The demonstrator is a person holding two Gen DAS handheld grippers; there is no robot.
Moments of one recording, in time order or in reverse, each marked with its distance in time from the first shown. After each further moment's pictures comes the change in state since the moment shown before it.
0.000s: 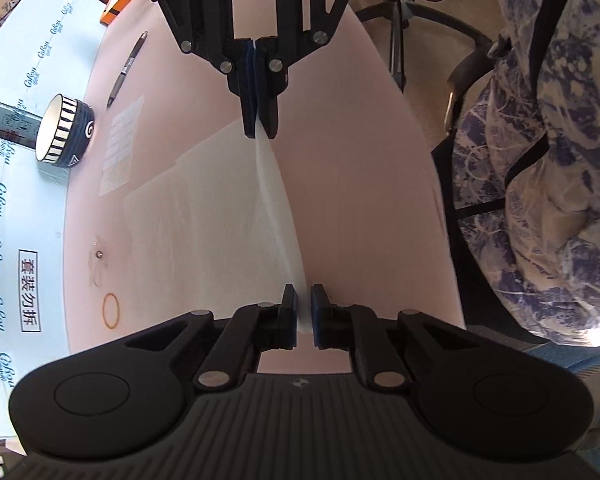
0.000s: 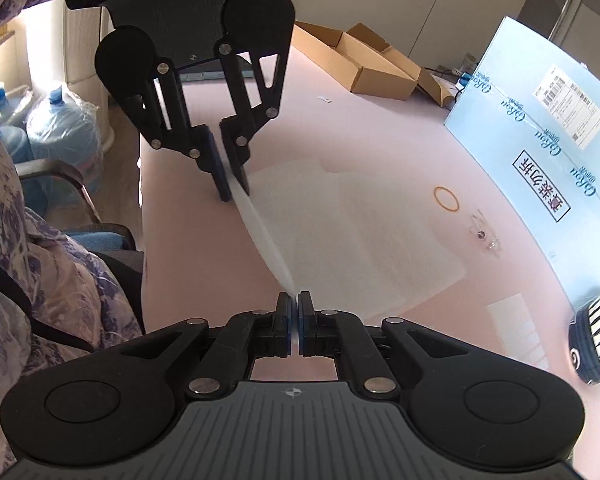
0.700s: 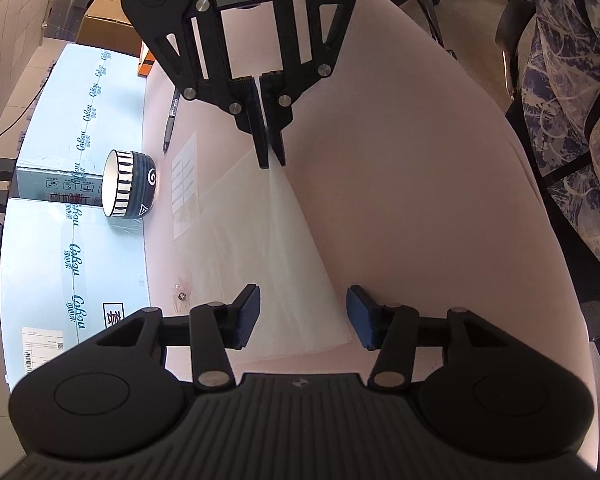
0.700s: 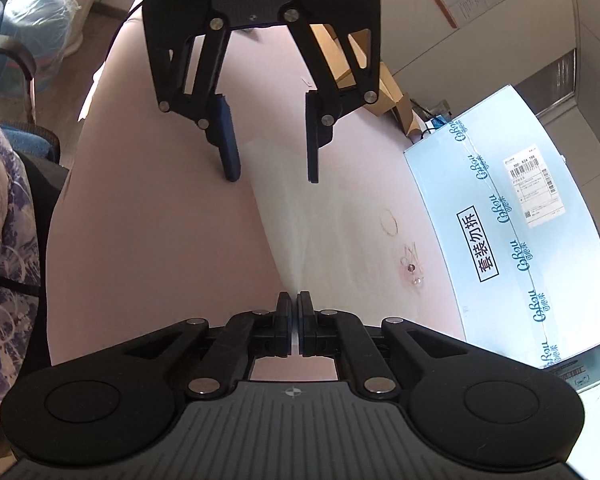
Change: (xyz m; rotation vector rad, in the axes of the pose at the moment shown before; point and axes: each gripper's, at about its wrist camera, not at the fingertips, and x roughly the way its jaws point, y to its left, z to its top) left arm 0.036 -0.013 0.001 0.239 -0.040 0.421; right arm 0.020 0.021 -0.004 -0.365 0.052 -0.343
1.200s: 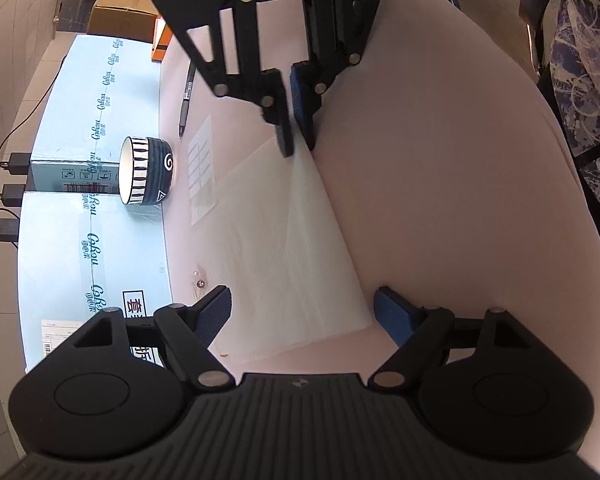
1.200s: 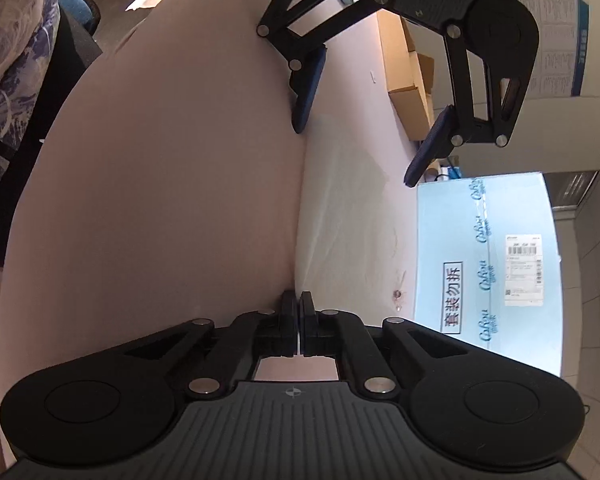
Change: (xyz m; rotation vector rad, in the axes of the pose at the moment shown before) left arm 0.016 -0.001 -0.002 0.030 0.074 0.051; right arm 0.033 0.054 -0.025 -0.432 0.049 -0.153
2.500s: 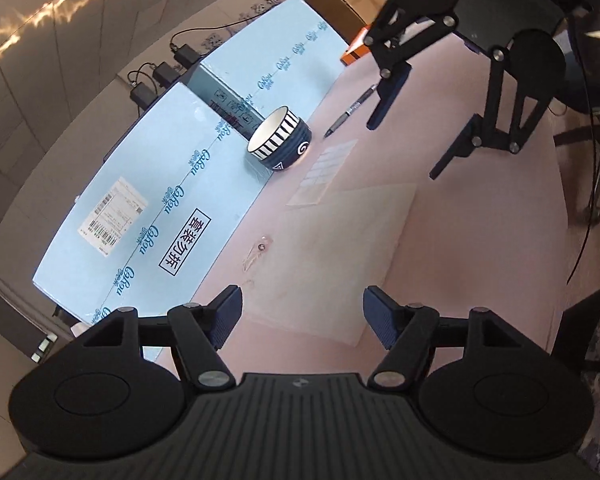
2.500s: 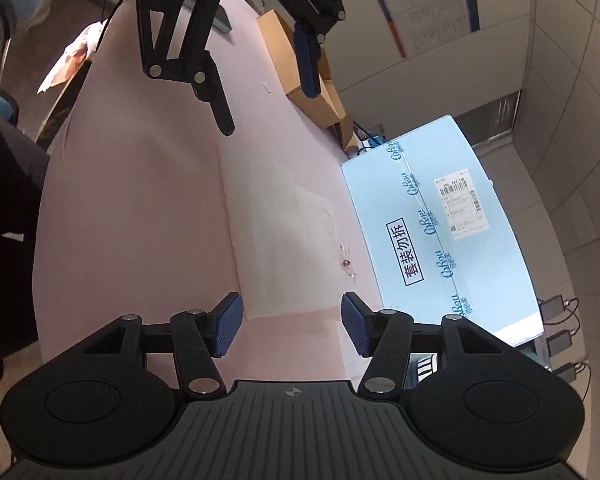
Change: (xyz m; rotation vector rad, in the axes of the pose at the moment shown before) left arm -0.046 -0.014 0.002 -0.557 -0.046 0.300; right arm -0.043 -0.013 -0.007 0.196 -0.019 -0.134
